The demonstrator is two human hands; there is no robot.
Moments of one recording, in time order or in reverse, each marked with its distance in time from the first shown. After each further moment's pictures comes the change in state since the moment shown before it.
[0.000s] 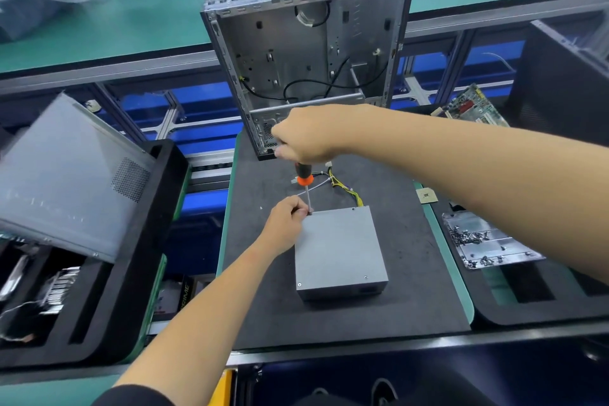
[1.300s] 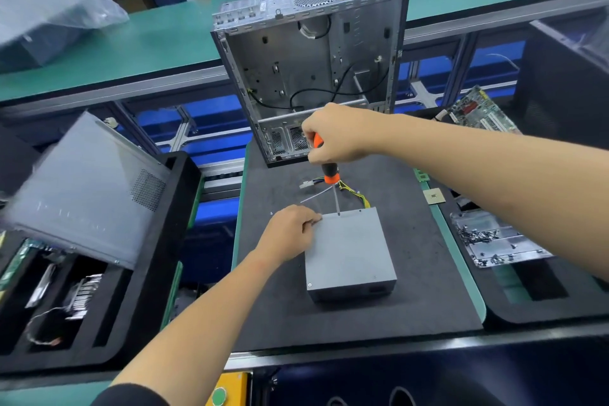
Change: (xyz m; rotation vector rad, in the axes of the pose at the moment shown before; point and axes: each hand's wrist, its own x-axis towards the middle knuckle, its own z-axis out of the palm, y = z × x) left_hand -0.025 0.016 -0.021 0.520 -0.025 0.341; right_hand -0.032 0.019 0.008 0.327 0.190 0.138
